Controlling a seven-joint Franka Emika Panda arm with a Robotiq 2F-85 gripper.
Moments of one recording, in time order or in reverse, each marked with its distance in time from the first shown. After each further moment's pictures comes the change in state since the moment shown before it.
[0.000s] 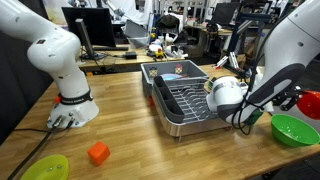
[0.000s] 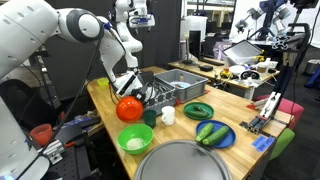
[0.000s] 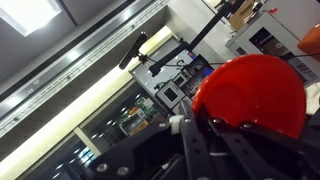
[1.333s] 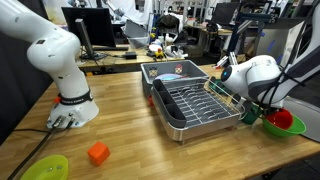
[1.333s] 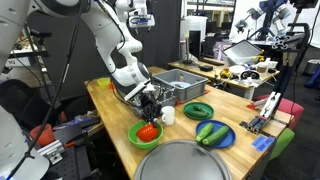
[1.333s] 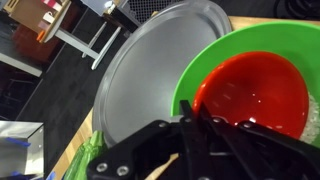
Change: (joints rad) arm -0.199 -0.281 0.006 -0.288 0.023 0.924 -0.028
